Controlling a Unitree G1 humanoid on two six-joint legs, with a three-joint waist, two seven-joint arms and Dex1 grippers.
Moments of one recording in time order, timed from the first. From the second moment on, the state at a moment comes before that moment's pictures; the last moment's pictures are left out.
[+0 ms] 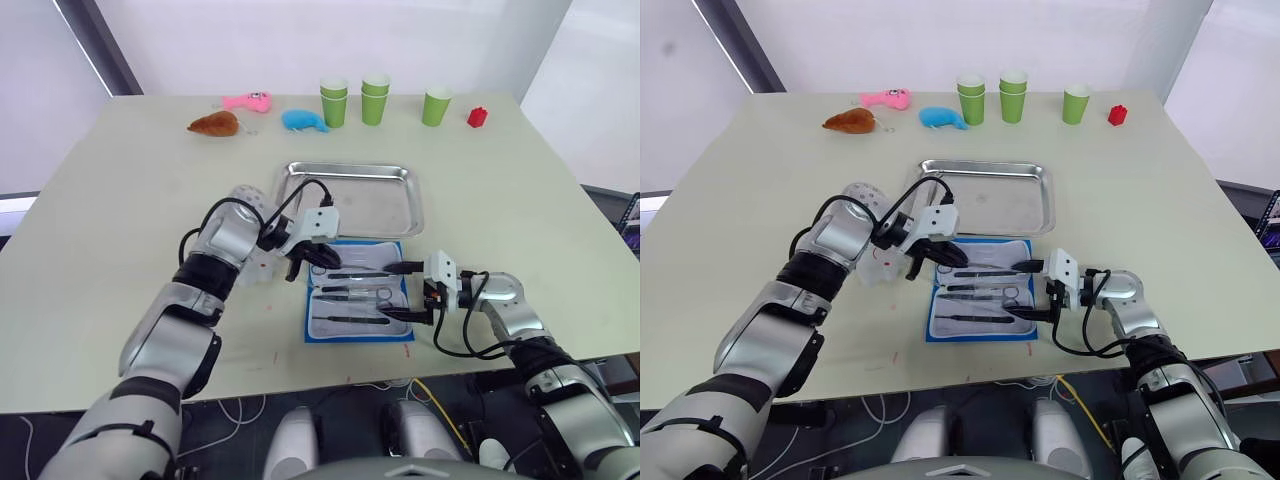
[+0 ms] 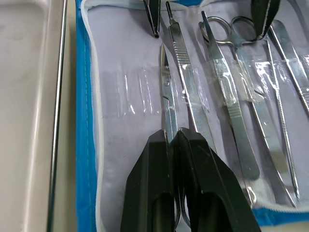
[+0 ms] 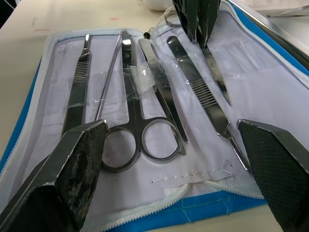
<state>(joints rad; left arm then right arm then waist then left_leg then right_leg) -0.90 0.53 -0.37 0.56 0.13 0.11 -1.50 -0.46 -0.36 0.24 0.61 0.21 -0.26 1.24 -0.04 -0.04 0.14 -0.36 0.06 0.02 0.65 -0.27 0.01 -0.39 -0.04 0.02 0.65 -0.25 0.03</state>
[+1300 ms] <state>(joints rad) -0.86 0.69 -0.39 0.47 0.09 0.19 -1.54 -0.49 -0.35 0.25 0.64 0.20 -0.26 1.24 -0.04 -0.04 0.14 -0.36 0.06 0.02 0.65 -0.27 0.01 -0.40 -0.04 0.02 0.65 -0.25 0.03</state>
